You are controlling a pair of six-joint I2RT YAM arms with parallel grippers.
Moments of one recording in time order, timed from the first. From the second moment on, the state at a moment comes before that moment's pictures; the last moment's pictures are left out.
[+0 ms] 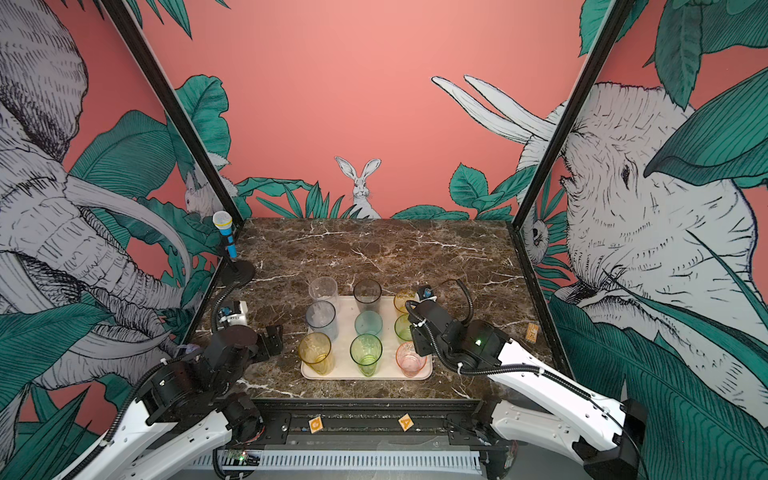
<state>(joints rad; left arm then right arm) -0.80 0.48 0.73 -1.00 -0.57 -0.74 0.95 0.95 0.96 -0.96 0.40 0.48</state>
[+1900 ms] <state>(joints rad) -0.19 1.40 0.36 0.63 -0.44 0.16 0.10 1.51 0.46 0.55 0.38 -0.07</state>
